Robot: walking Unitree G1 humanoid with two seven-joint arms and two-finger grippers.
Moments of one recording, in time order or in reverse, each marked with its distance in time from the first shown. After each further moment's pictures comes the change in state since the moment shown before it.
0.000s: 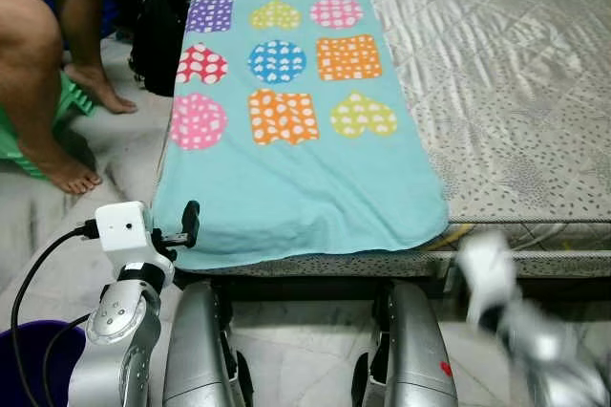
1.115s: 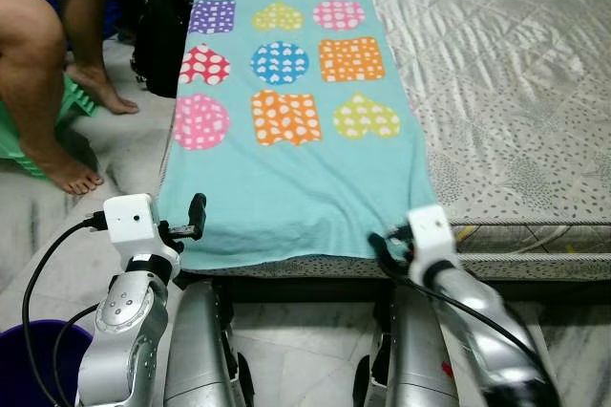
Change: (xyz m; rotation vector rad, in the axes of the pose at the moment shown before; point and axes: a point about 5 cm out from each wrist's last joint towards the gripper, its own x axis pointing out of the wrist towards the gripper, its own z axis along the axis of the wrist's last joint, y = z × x) left arm 0.008 -0.006 0.002 -0.009 -0.018 -0.019; right arm 0.036 0.043 -0.002 0.012 0.062 0.048
